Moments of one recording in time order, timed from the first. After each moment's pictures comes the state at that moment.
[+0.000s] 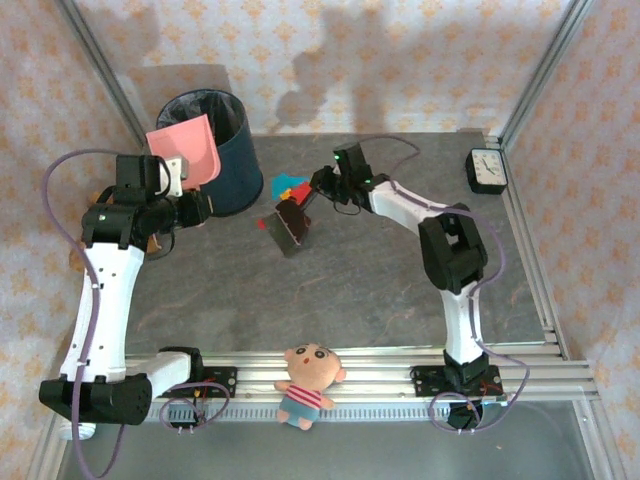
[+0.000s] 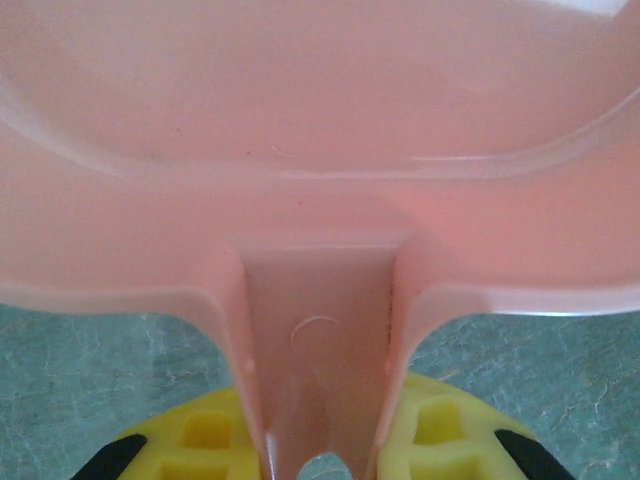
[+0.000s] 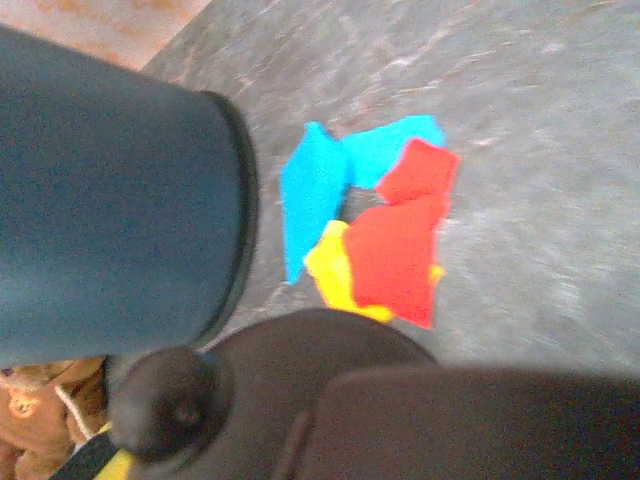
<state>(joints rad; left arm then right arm) 0.03 1.14 1.41 -1.11 0.24 -0.24 0.50 2.04 1.54 -0.18 -0.23 0.85</state>
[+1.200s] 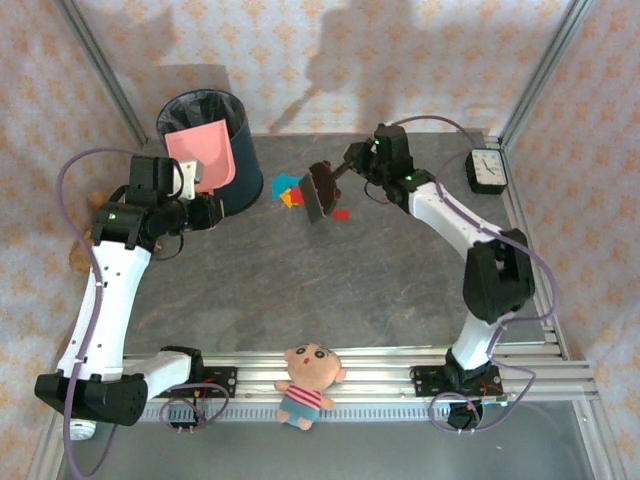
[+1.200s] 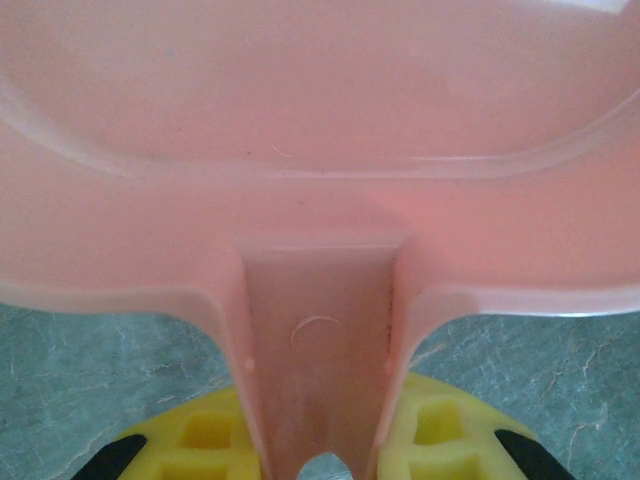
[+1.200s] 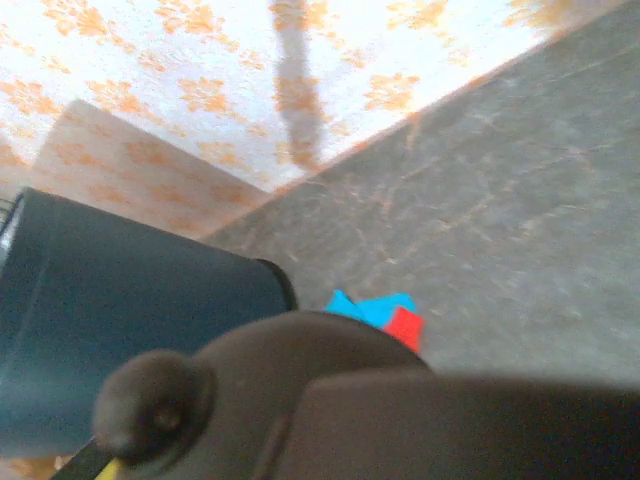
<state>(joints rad) -0.05 1.15 1.40 -1.11 0.24 -0.24 0.42 1.83 1.48 -0.09 -0.12 0.84</state>
